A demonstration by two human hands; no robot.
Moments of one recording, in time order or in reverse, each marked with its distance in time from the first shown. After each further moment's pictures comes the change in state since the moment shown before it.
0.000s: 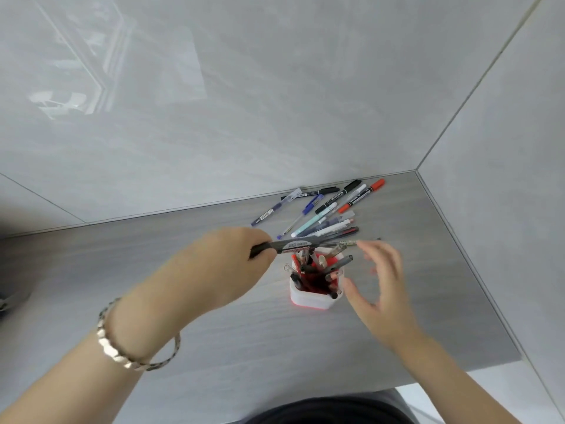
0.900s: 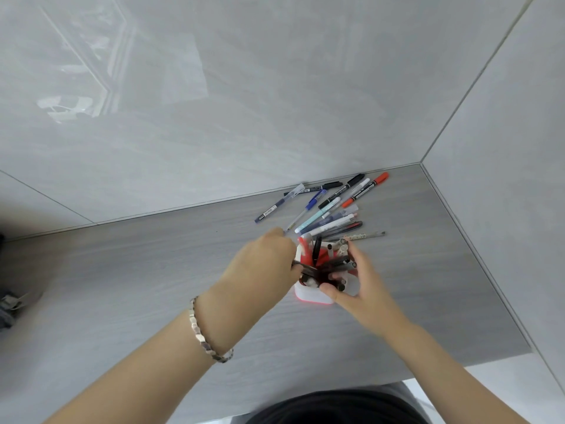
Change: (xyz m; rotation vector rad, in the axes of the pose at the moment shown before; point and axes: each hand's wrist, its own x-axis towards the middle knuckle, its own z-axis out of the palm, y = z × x) left_hand 0.032 0.011 0.053 0.128 0.060 0.104; right_hand 0.002 0.005 0.019 0.221 -0.265 0.306
